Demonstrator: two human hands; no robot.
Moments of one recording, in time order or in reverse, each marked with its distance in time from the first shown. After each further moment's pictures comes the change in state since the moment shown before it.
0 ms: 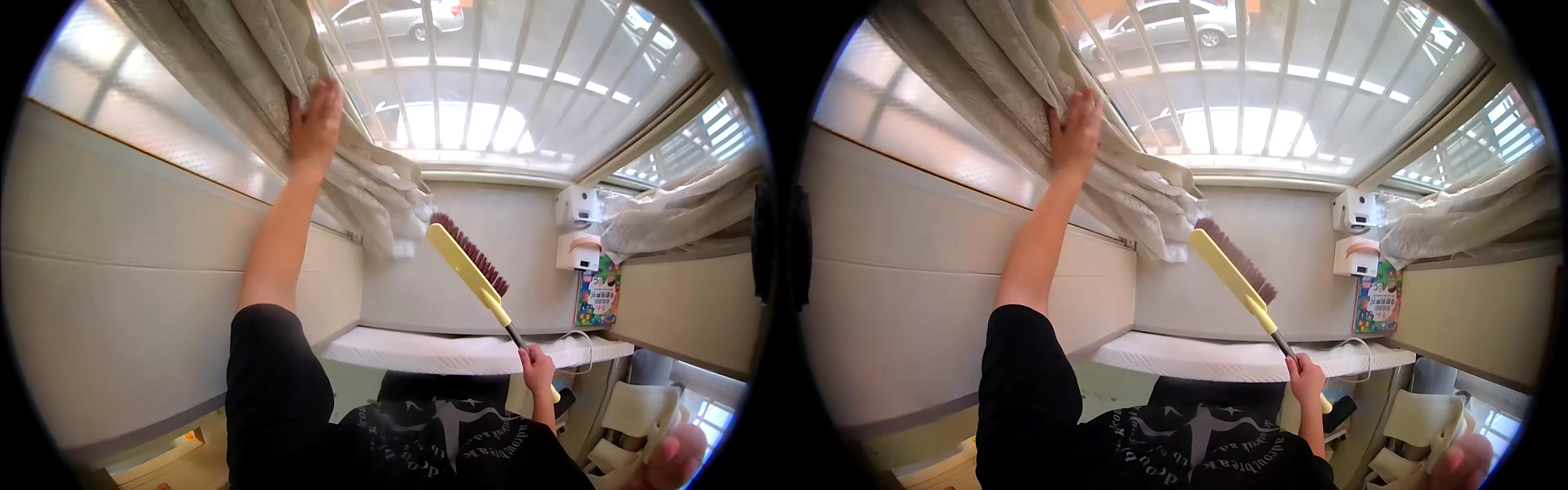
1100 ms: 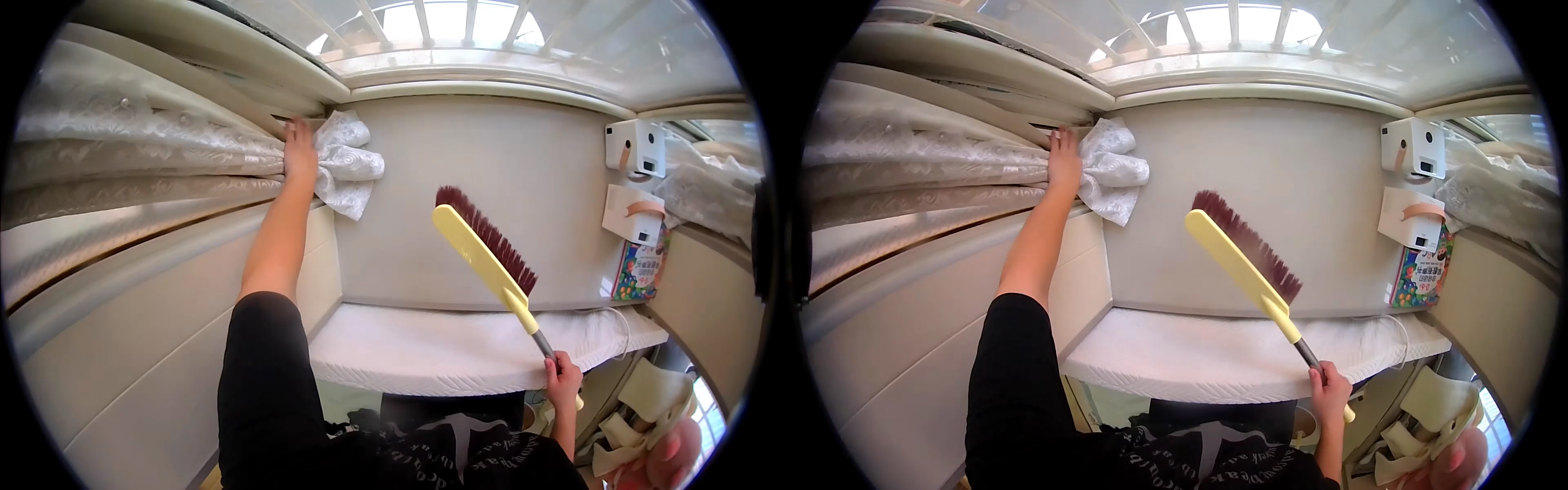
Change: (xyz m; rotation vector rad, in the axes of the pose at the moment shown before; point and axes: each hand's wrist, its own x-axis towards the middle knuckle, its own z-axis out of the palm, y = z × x) left_hand -0.198 0.185 0.160 0.144 -0.717 0.537; right_hand 0.029 0.059 0.035 0.015 -0.217 0.132
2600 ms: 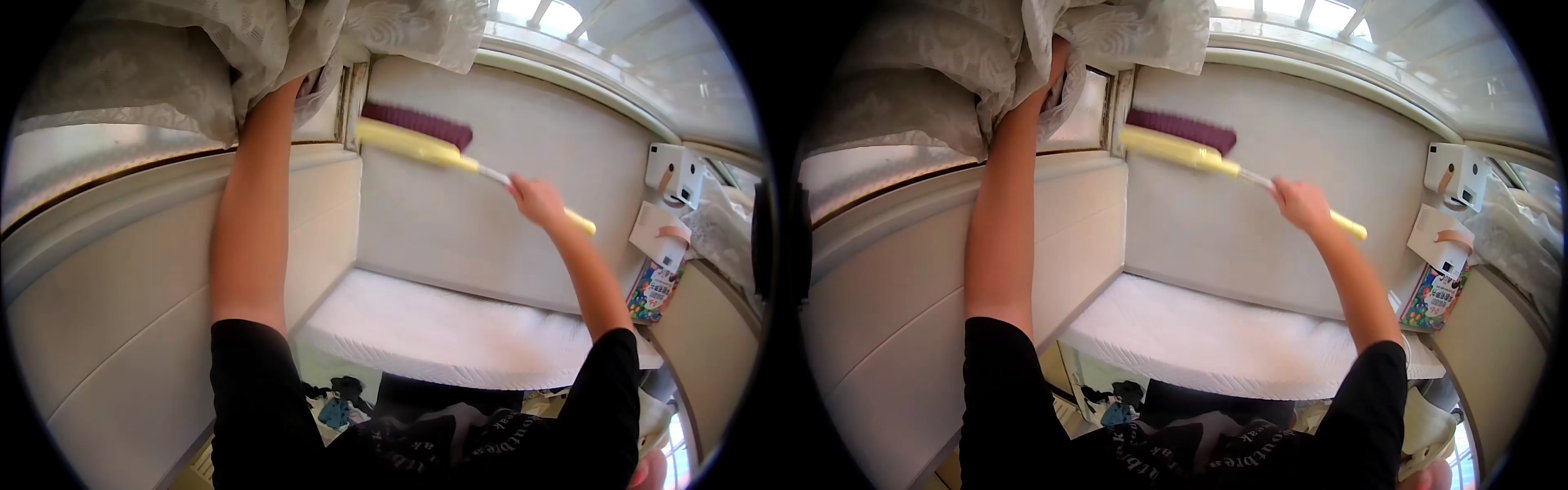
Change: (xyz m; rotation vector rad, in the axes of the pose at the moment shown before) left_hand 0.020 -0.140 0.024 -0.273 0.681 -0.359; right_hand 0.335 -0.177 0.145 -0.422 -0.258 -0.643
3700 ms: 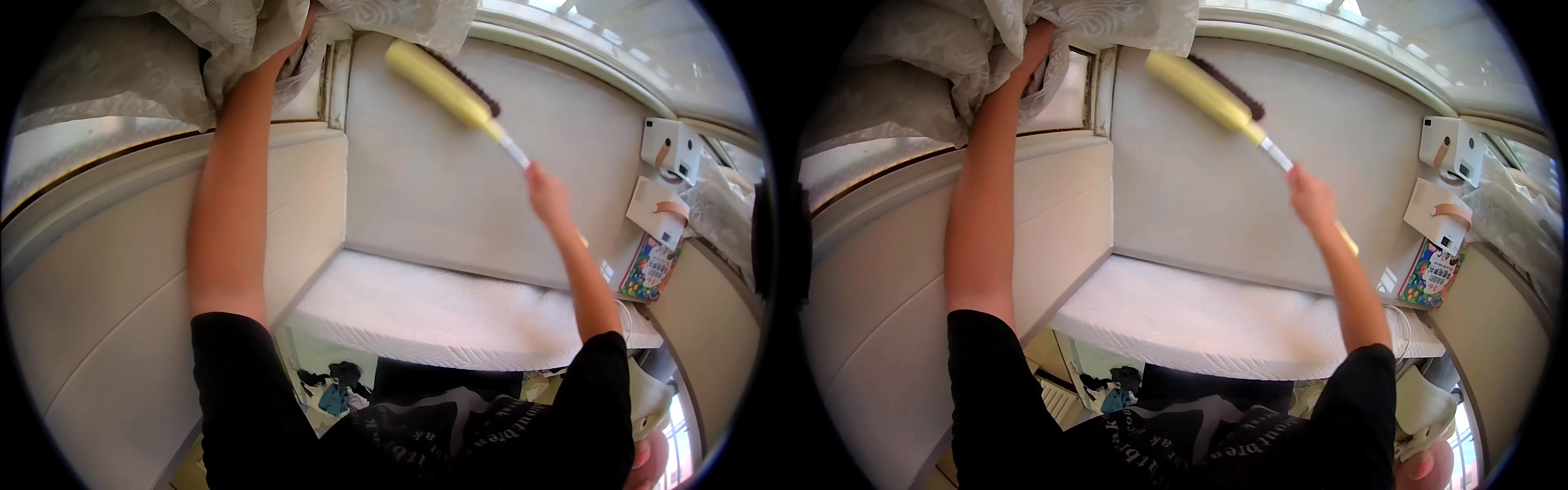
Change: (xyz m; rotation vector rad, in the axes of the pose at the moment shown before) left_hand -0.021 0.017 0.033 0.223 -0.054 0.228; right_hand -0.051 0.036 0.042 0.090 0.250 0.234
